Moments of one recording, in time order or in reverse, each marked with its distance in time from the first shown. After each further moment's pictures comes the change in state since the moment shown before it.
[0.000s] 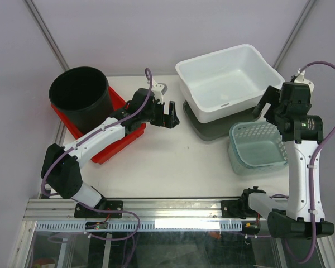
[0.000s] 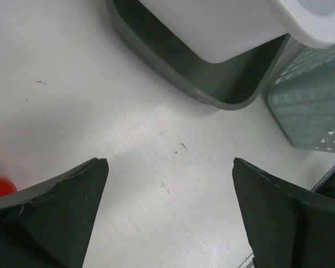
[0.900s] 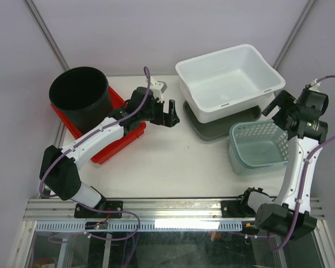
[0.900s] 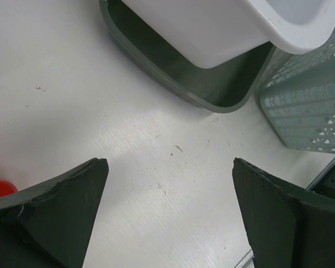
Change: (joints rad) left arm 0.000 -0.015 0.017 -0.007 0.008 0.003; right arm -0.321 0.048 -0.167 0.140 -0.348 -0.002
